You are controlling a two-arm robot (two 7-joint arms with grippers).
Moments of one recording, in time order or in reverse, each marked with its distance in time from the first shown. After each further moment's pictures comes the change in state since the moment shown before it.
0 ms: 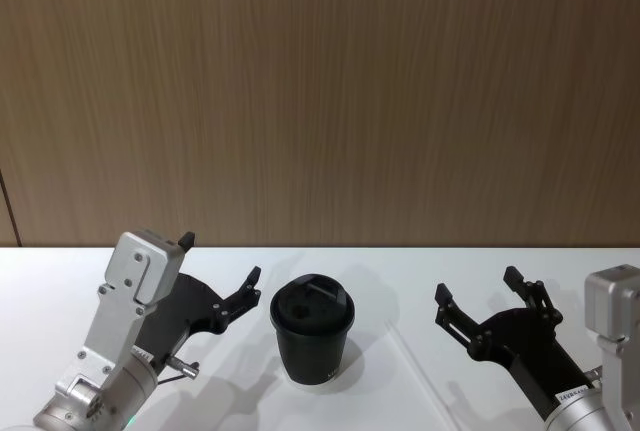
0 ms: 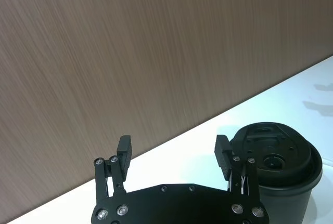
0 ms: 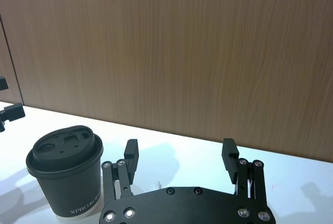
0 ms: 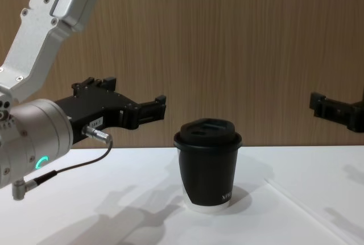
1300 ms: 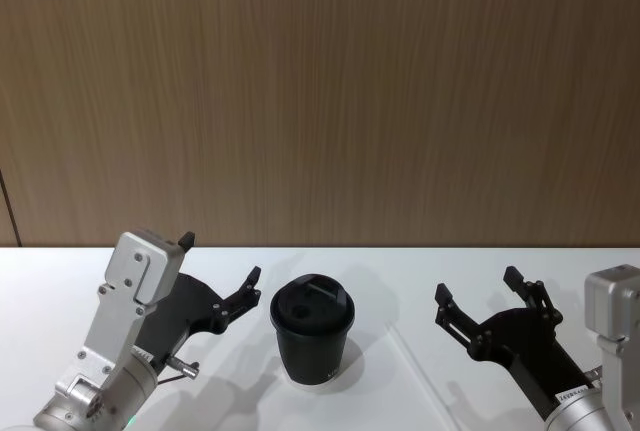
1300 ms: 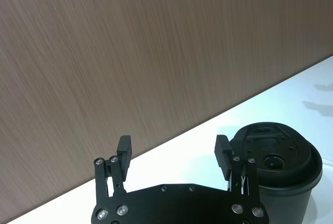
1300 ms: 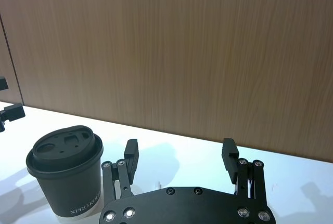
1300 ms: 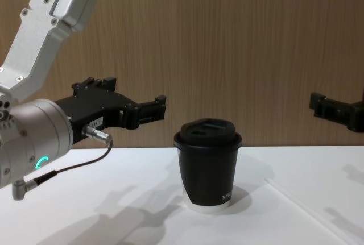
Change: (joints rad) left arm 0.000 0.000 0.000 0.000 0.000 0.000 0.000; right arm 0.000 0.000 0.000 0.000 0.000 0.000 0.000
